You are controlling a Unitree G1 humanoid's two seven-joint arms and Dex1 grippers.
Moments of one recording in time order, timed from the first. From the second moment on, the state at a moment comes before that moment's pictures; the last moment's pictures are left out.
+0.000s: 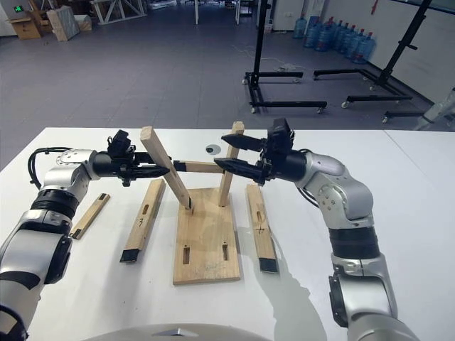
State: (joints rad) left arm -0.83 0.54 -0.12 0.87 -0.46 0.06 -1.61; right arm -0.52 -0.49 -0.05 -0.08 0.71 0.51 1.07
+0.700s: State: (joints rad) left arm -0.77 0.51 -0.05 0.84 -0.47 0.05 -1.61; right arm -0.53 -0.42 0.45 0.04 -0.37 -0.25 0.64
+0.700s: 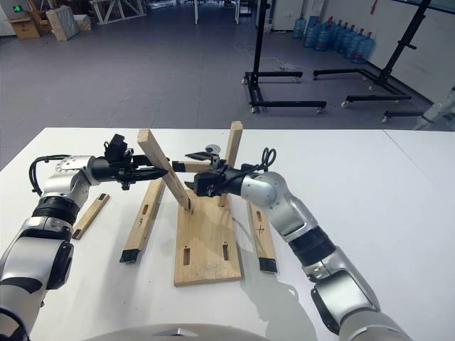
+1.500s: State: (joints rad) left arm -0.77 0.51 -0.06 0.85 -0.46 0.05 -1.61; right arm -0.55 -0.34 0.52 0.25 -0.73 -0.35 0.25
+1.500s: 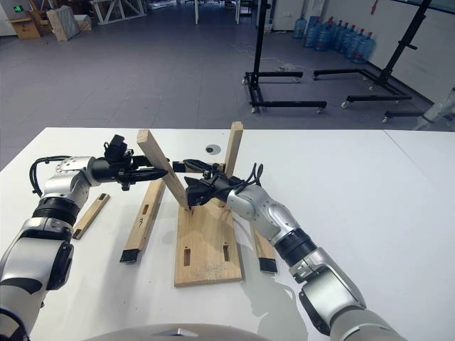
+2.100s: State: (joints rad) left arm -0.79 0.49 -0.04 0.90 -0.45 0.05 -1.61; right arm -0.54 -0.36 0.48 0.29 -0.68 -0.41 0.20
